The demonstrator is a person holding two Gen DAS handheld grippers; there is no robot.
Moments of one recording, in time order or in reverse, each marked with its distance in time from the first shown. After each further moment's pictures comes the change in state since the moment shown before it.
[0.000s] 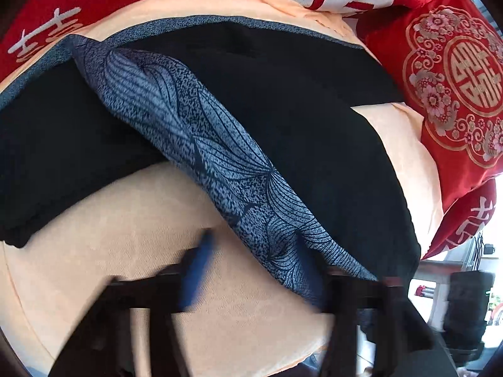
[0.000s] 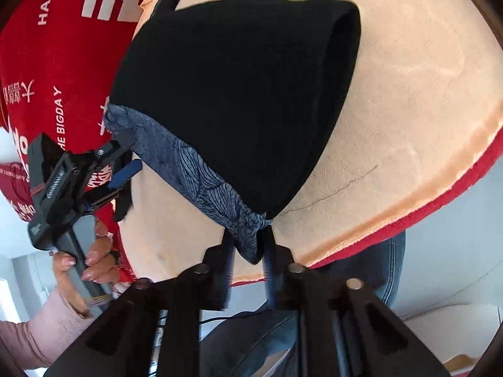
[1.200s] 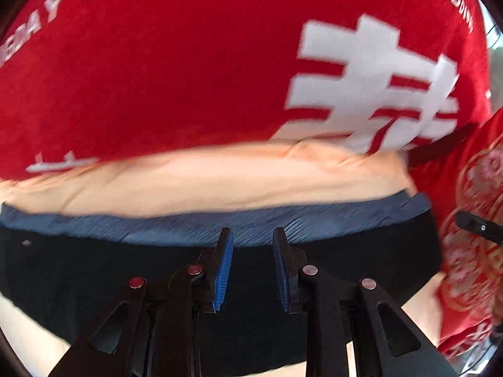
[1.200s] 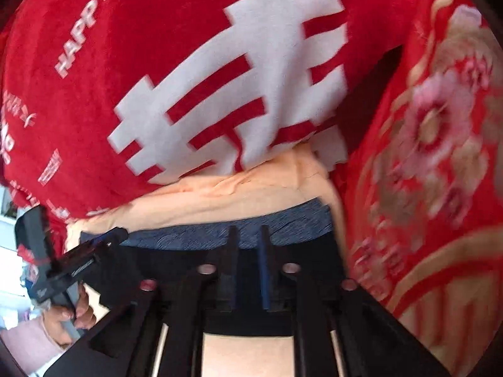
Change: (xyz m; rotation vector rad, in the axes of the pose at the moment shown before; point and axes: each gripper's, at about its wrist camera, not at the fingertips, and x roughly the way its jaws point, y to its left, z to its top) left arm -0.057 -0.003 0.168 -0.106 -0.236 0.222; right arm -0.079 0.191 0.319 -0.525 -0.163 -0.296
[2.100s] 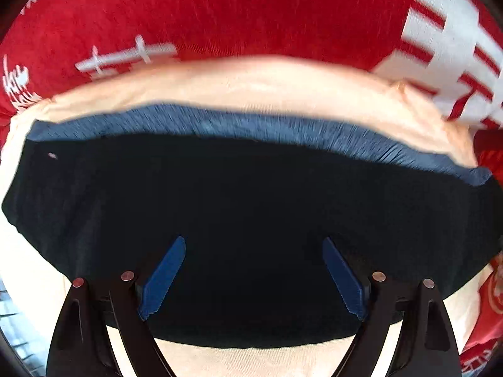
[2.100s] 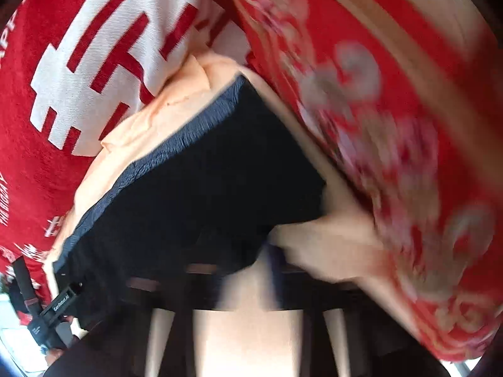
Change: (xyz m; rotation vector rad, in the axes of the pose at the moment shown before) left arm 0.023 0.057 -0.063 -0.171 0.101 0.181; right arm 0.021 -0.047 -0.090 0.306 -0.062 -0.156
